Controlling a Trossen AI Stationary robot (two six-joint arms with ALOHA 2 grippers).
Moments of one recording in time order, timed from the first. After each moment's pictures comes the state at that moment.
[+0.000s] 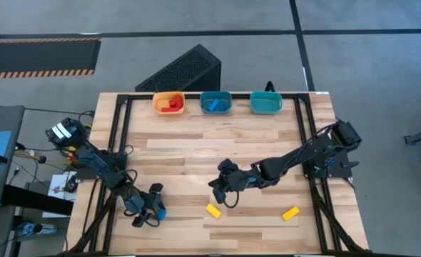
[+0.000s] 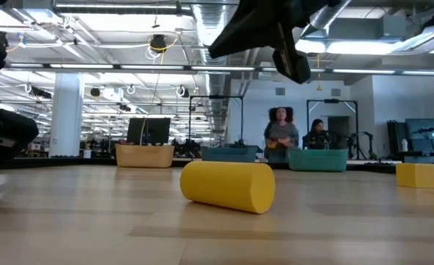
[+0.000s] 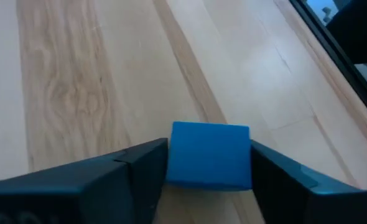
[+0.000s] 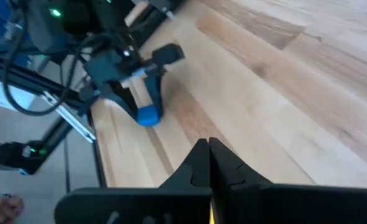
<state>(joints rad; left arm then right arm) -0.80 1.47 0.28 0.44 -0.15 -0.49 0.36 1.71 1.11 0.03 0.32 1.01</state>
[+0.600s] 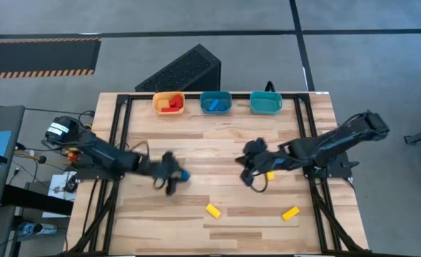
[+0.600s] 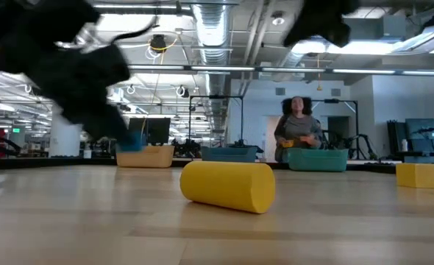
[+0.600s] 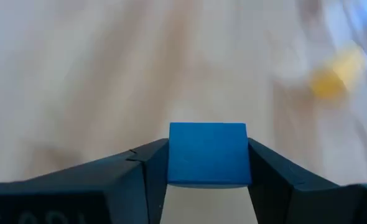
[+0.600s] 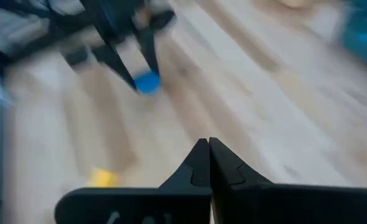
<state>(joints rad) -0.30 1.39 0.38 0.34 -0.23 -0.46 0.31 1.33 1.04 -0.44 0.44 0.69</state>
